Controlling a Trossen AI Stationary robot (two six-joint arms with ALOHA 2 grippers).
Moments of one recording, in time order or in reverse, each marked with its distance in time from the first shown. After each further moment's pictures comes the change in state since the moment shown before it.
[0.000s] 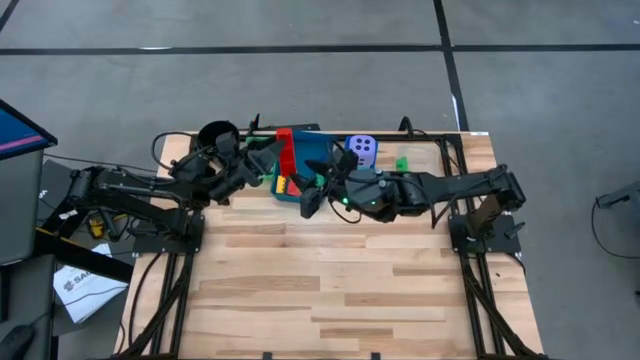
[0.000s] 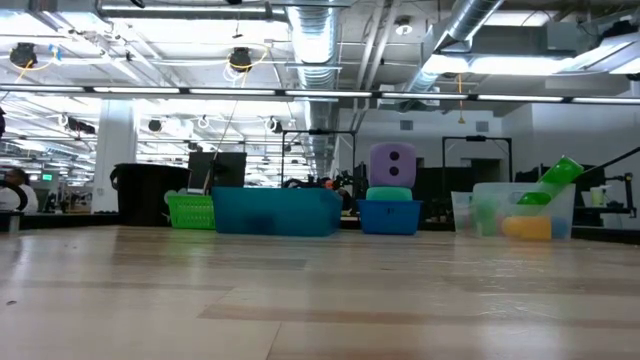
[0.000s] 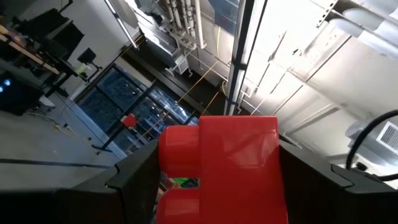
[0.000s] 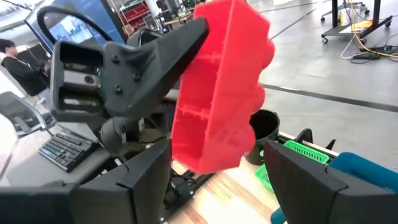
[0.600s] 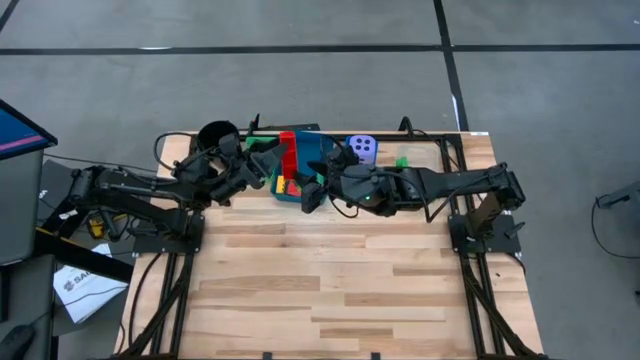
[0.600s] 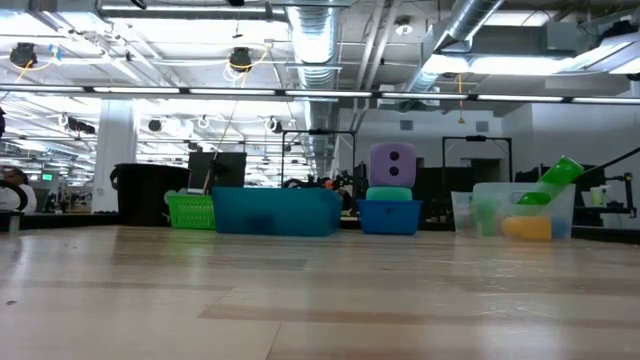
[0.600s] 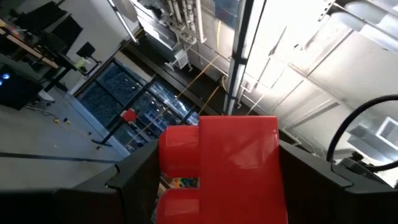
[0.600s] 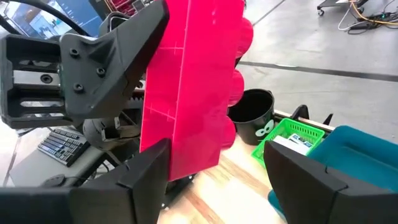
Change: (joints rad) left arm -0.014 0.009 -0.002 -0.006 0.008 -0.014; right arm -0.039 -0.003 0.000 -0.106 -0.052 0.124
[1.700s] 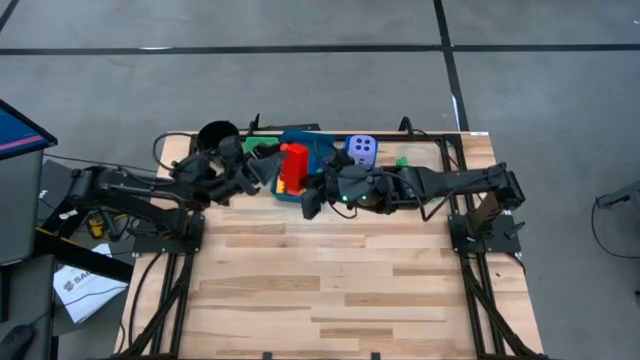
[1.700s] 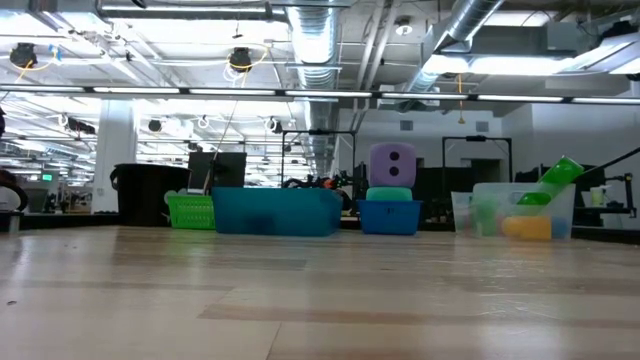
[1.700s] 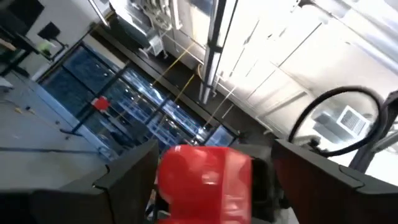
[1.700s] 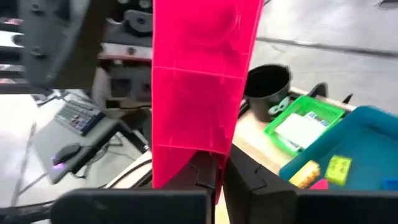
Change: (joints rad) left arm -0.001 0.002 0.003 0.013 0.119 -0.034; right arm -0.001 0.001 -0.001 -0.047 -0.127 0.013
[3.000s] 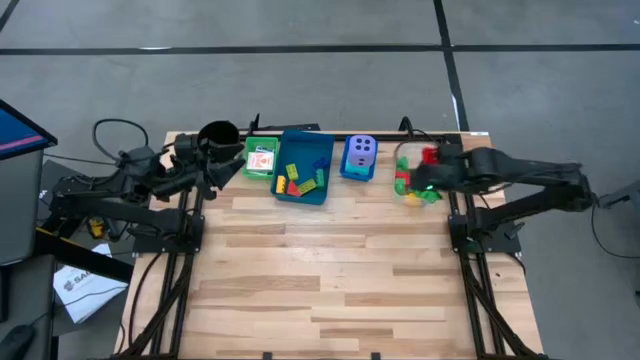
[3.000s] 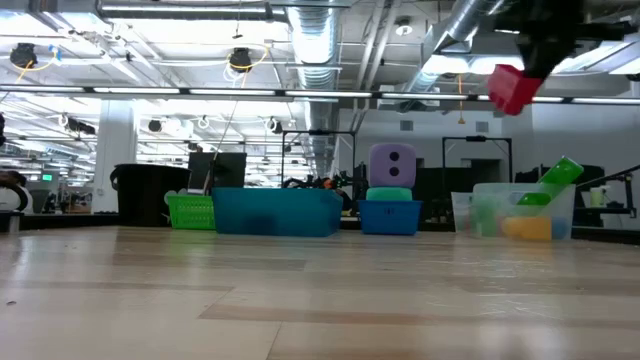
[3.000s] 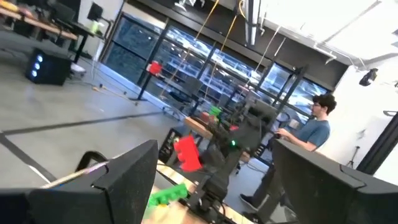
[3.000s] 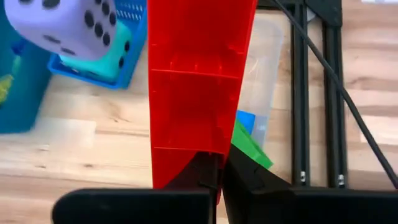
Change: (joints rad) left arm -0.003 -0.506 -0.002 -0.839 -0.050 0.163; right arm -0.232 -0.617 -0.674 -1.004 -0.034 0.717
